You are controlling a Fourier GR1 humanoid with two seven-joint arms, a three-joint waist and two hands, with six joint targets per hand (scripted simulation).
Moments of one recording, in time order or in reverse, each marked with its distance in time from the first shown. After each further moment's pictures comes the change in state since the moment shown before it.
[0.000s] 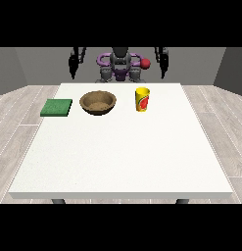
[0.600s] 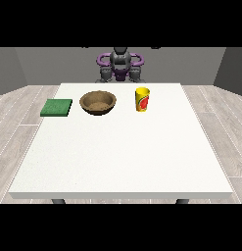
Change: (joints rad) left arm 0.001 -0.064 -0.006 -0.186 0.103 0.100 0.320; right arm 0.066 0.030 0.014 -0.189 -0.099 -0.021 0.307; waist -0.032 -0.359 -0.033
